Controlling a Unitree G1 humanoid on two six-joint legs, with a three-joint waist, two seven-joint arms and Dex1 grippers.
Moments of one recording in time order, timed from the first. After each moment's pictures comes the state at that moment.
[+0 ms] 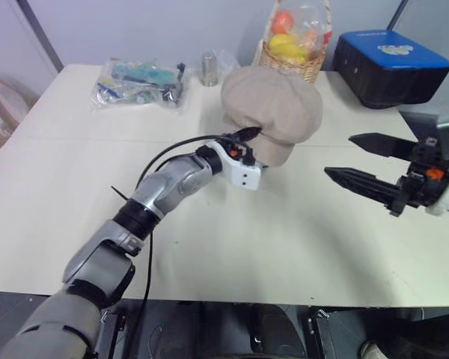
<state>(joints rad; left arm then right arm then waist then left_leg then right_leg) -0.89 0.38 -0.54 0.39 0.74 -0.36 -0.17 -0.17 -1.10 -0.62 -0.61 1.27 0.97 0.48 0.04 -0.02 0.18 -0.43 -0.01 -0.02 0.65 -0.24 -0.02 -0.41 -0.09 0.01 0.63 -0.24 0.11</state>
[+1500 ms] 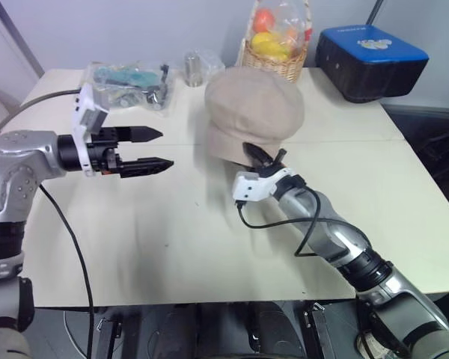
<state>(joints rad) -0.66 0.91 0.09 -0.02 -0.70 0.71 -1.17 -0.54 -0.53 0.51 -0.05 -0.70 0.08 0.10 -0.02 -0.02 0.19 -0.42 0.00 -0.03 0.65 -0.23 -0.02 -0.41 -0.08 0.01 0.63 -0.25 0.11</state>
